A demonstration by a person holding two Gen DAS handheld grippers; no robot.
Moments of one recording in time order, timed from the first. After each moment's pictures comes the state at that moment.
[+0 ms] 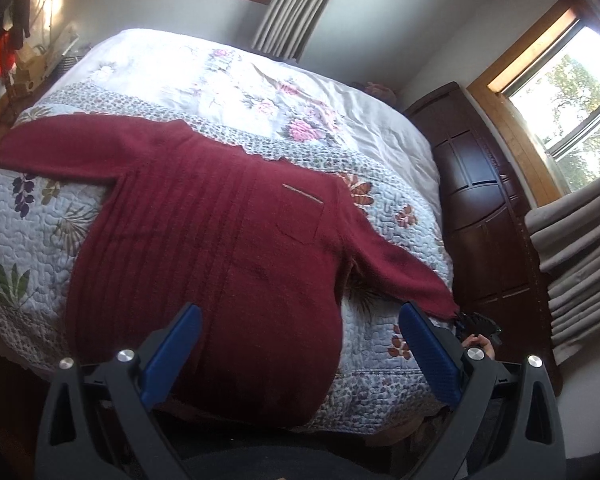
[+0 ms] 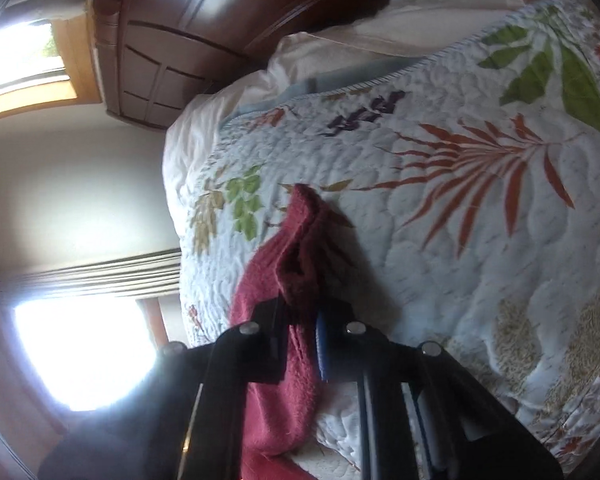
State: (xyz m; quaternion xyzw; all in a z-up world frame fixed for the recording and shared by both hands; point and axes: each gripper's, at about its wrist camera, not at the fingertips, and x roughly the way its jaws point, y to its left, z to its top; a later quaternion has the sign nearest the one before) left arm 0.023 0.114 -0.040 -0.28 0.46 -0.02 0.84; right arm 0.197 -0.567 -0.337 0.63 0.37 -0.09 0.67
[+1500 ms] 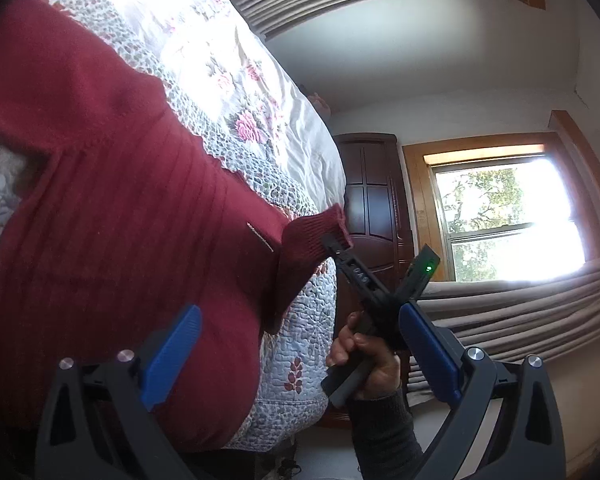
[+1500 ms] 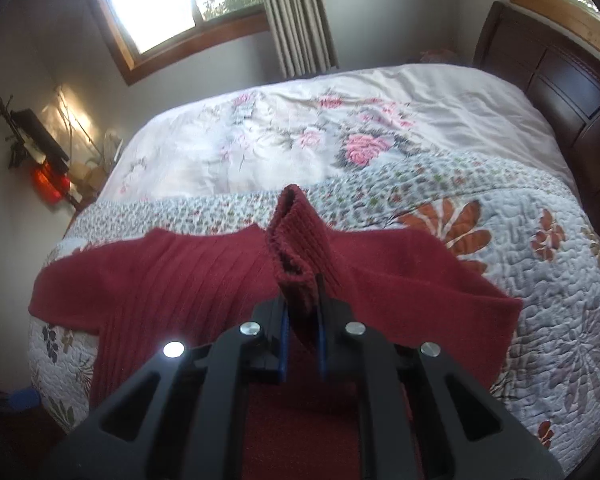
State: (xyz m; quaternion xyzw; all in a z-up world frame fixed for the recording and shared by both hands) left arm 0.115 0.292 -0.144 -0.50 0.41 -0.16 0.74; right arm 0.279 0.003 -0.177 0.01 0.48 0.19 0.86
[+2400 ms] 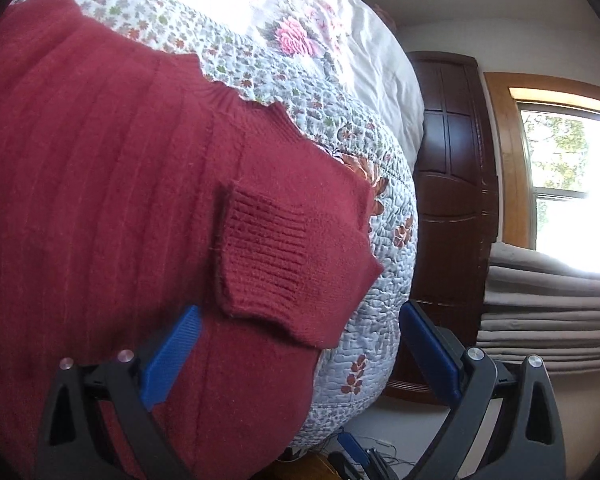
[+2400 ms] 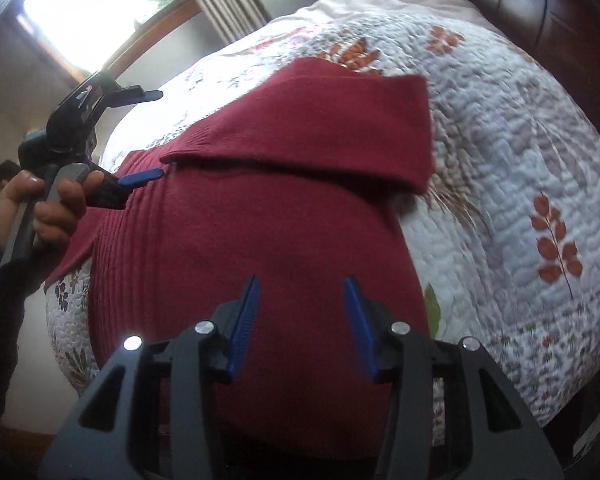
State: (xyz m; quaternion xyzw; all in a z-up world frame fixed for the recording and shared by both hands) left arm 0.303 0.202 -0.262 -0.42 0.59 -0.16 0.67; right arm 0.096 -0.124 -0.226 0.14 0.55 0.11 0.82
